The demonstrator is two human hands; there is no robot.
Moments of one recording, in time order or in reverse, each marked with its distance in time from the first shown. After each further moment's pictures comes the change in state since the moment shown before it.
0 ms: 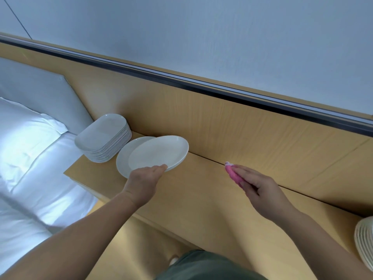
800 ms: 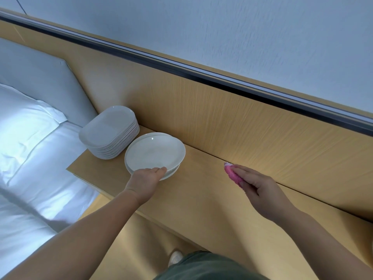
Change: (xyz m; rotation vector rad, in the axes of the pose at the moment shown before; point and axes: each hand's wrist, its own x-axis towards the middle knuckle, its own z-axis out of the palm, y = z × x) left_hand -0.009 -0.060 0.040 -0.030 -0.332 -0.119; right_hand 0.044 -0.010 0.043 -0.068 -0.074 0.047
